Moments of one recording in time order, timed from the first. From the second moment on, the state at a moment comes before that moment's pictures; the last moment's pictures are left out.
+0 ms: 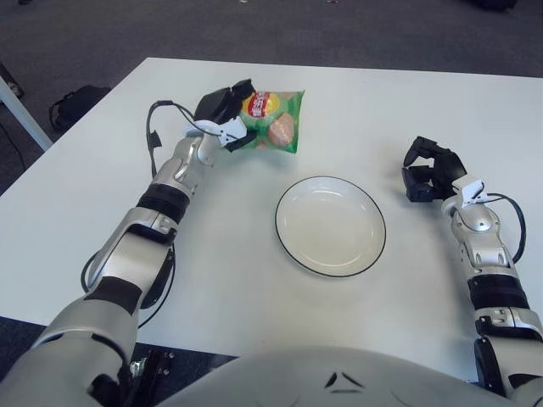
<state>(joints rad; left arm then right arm) -0.74 0.34 -0.30 0.57 0.56 -0.22 0.21 -0.23 -0.43 -0.11 0.35 0.02 -0.16 0.15</state>
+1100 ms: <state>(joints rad) -0.50 0.25 -0.35 -0.13 0.55 -0.32 -0.02 -0.22 -0.42 -0.10 0.36 0.01 -0.16 0.15</state>
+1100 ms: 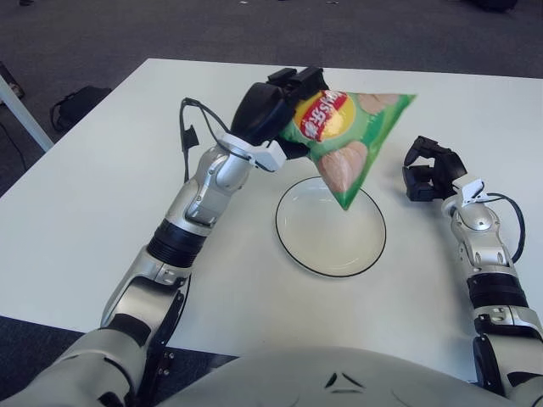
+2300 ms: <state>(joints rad) -0.51 0.37 -0.49 -0.01 0.81 -0.70 -0.12 -0.23 -0.41 -0.08 0.34 -0.02 -0.12 0.10</state>
